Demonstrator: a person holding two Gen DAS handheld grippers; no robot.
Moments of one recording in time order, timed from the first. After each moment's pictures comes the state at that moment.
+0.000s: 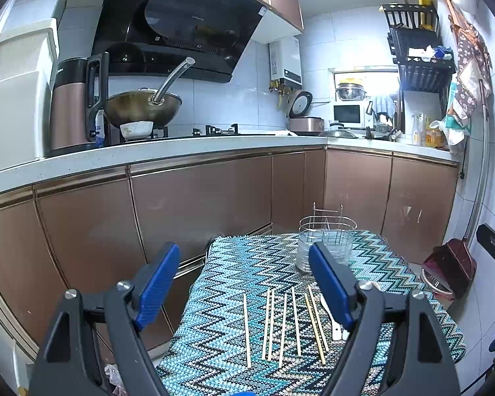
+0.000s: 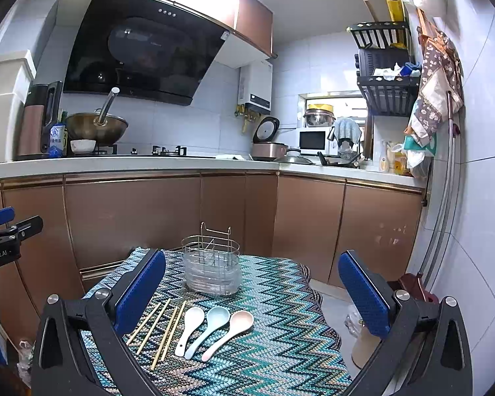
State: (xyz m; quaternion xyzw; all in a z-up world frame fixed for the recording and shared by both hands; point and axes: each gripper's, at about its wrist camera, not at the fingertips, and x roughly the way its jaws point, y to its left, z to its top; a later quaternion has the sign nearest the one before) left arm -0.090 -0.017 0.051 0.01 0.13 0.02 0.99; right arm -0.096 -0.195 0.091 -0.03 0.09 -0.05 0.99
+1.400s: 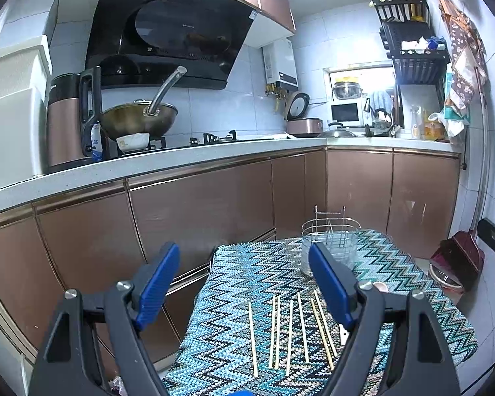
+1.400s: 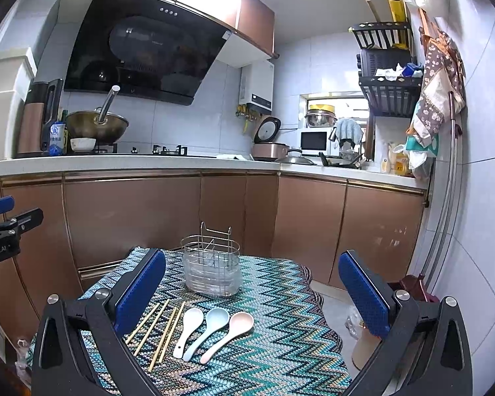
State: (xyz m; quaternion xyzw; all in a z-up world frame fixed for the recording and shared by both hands) left arm -0.079 -0.029 0.049 0.04 0.12 0.03 0.99; right arm -0.087 -0.198 0.088 -0.02 0.08 -0.04 1.00
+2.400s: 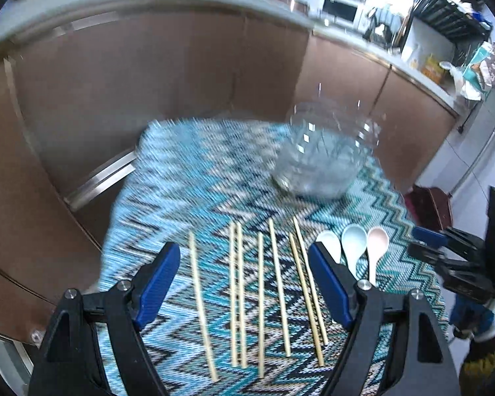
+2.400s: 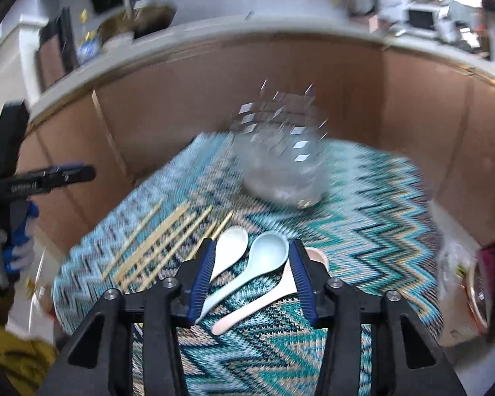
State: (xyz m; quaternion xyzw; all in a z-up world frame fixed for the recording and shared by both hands) left arm 0.122 -0.012 -0.053 -0.05 0.43 -0.10 0.90; right arm 0.128 -0.227 -0.040 -0.01 0.38 0.23 0.90
